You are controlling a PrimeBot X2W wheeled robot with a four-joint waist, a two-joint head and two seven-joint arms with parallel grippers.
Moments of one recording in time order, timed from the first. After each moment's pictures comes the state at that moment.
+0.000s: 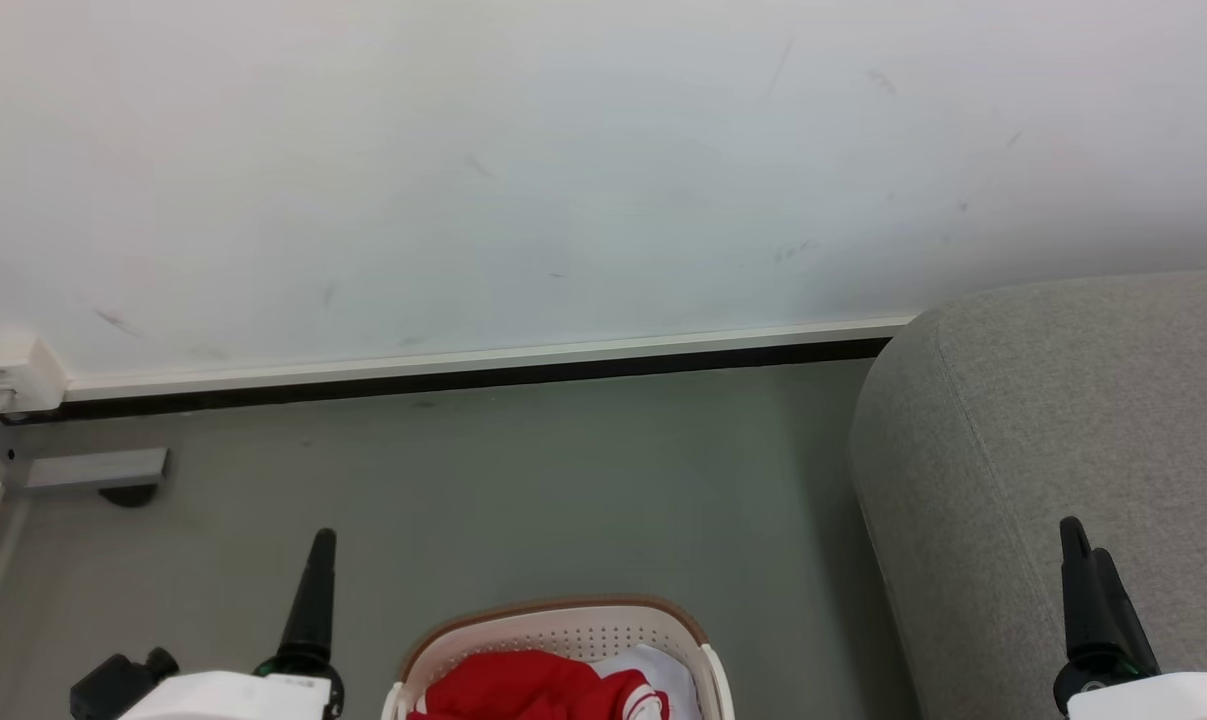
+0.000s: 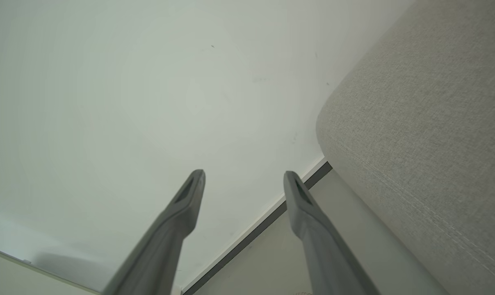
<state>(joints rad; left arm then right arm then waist) -0.07 0.04 0.02 0.21 -1.19 -0.10 -0.03 -0.04 -0.04 -0.04 0.15 1.03 0.13 -0.03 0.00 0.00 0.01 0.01</state>
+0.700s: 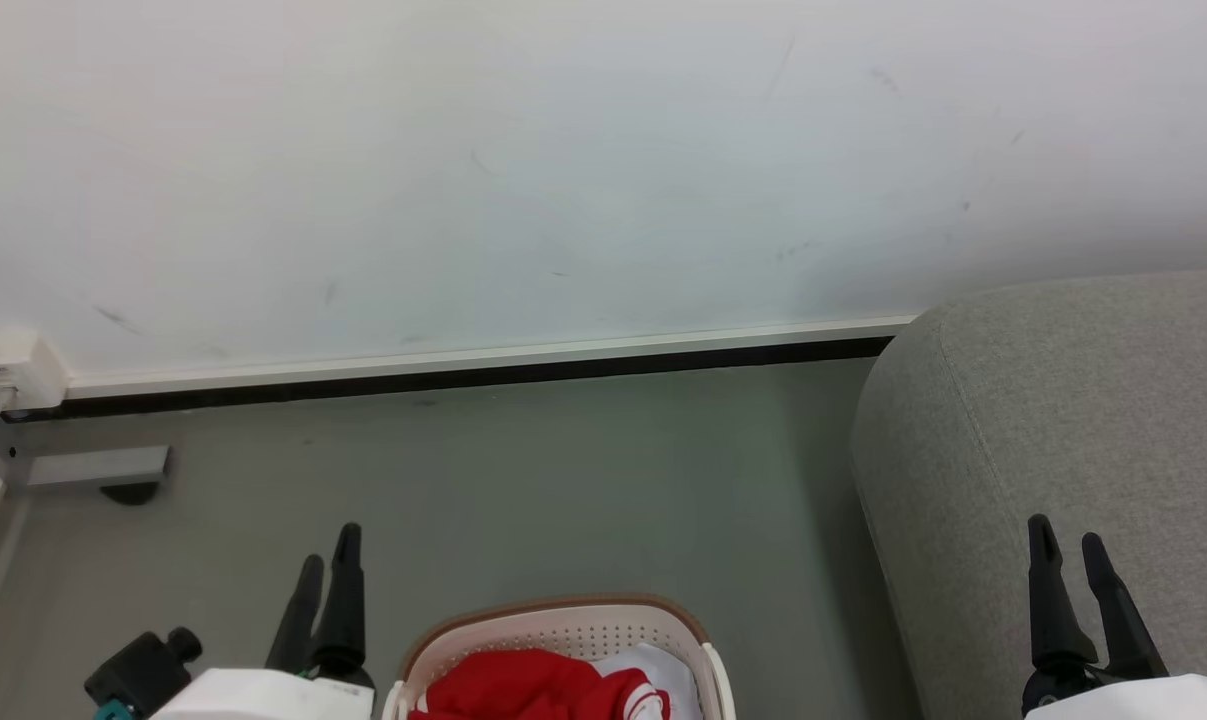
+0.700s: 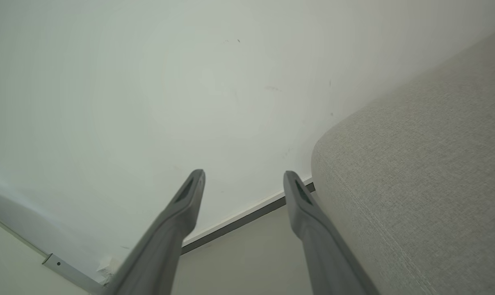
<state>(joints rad) -0.06 0.04 -0.03 0.17 -0.88 -0.08 -0.10 -0.03 -0.04 -0.01 0.13 0.71 0.13 -0.10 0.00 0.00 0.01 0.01</state>
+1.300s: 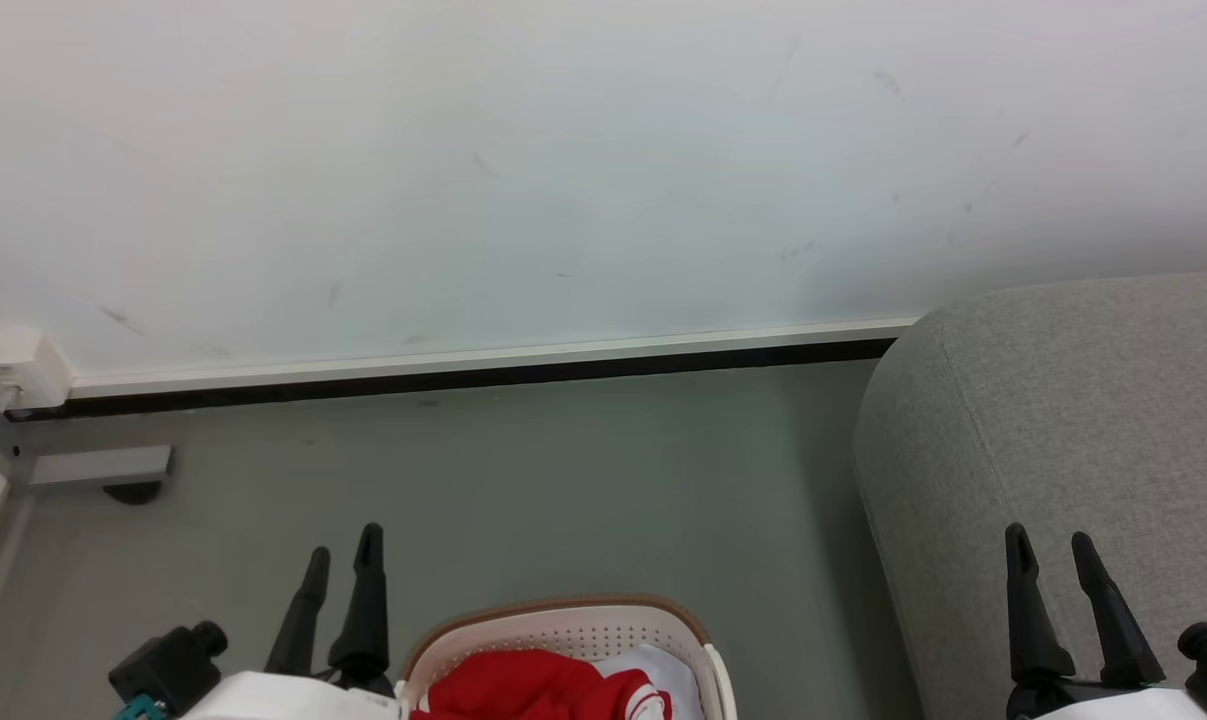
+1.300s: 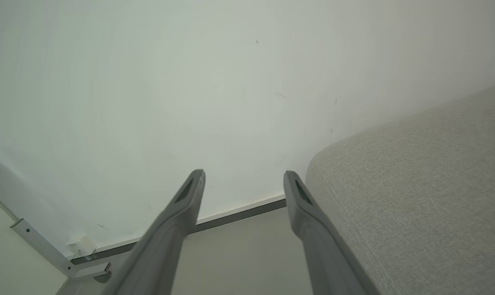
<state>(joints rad) -0.05 0.04 -0.06 0.15 -0.68 -0.08 -0.15 -0.02 -0.04 0.02 0.12 0.52 0.13 -0.15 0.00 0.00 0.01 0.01</state>
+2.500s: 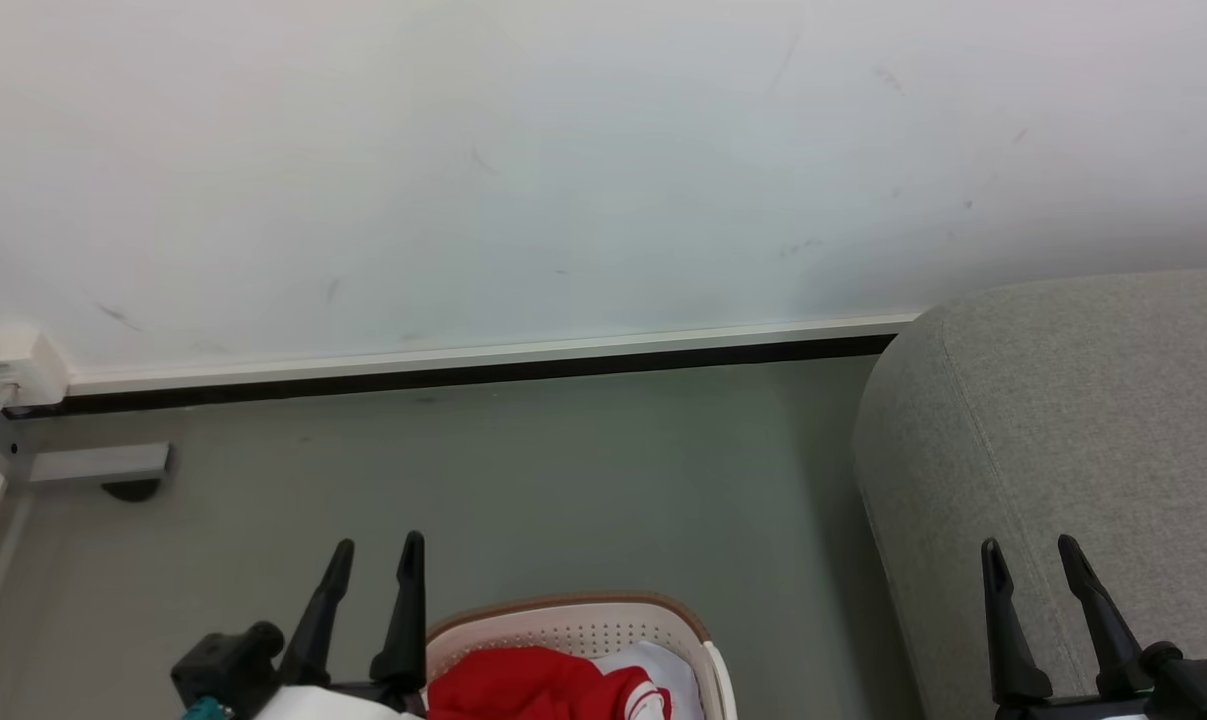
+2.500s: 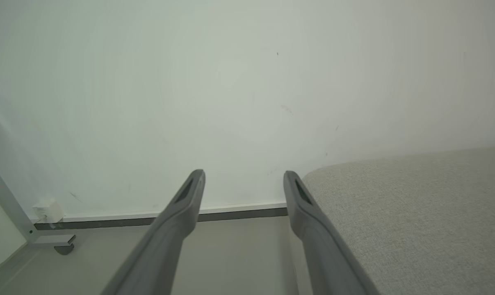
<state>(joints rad) -0.05 0.05 -0.10 0.17 -0.38 -0.08 -0.22 0.00 -0.05 0.04 0.12 0.28 0.13 -0.23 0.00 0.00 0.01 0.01</state>
